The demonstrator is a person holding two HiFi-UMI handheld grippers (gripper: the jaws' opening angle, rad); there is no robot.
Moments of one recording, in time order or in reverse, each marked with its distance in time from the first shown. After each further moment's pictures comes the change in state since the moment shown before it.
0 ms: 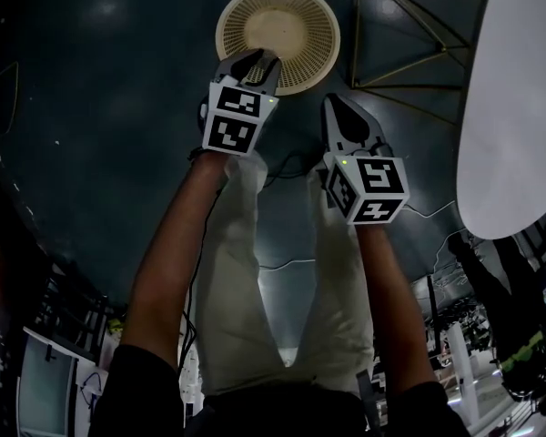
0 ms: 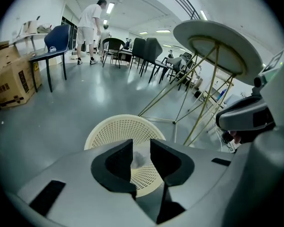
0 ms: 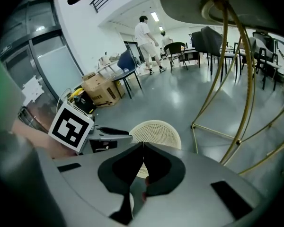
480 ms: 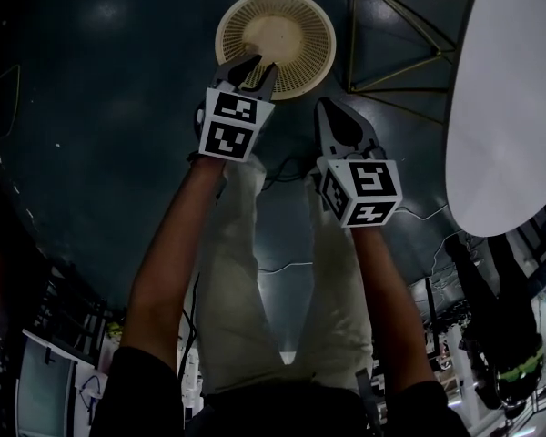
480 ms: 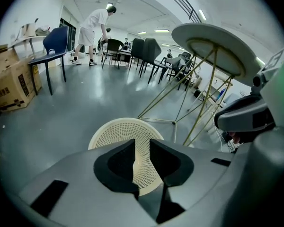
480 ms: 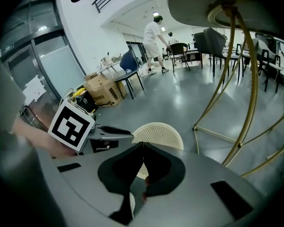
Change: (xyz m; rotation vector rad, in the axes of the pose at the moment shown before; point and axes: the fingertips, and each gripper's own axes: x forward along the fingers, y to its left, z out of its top) left arm -0.017 0.003 0.017 0.014 -0.001 -0.001; right arm -0.006 0.015 0.019 -0.018 -0.002 0.015
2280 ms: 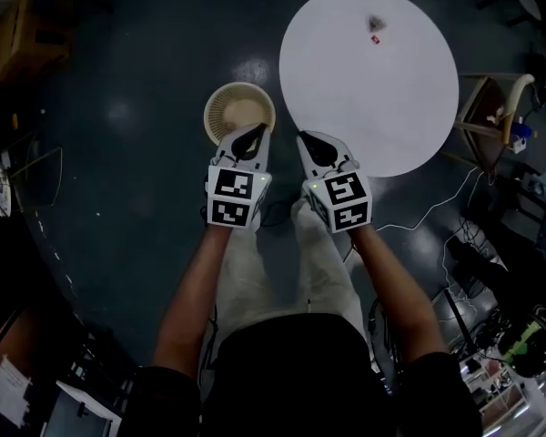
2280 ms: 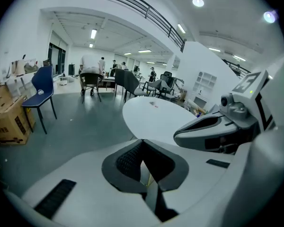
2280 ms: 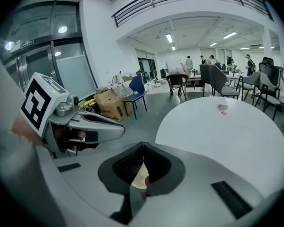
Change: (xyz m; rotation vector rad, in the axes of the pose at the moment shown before) left arm -0.262 -0.223 0.256 0.139 -0.212 -0.066; right arm -0.298 0.015 0.195 -0.150 -0.160 -0.008
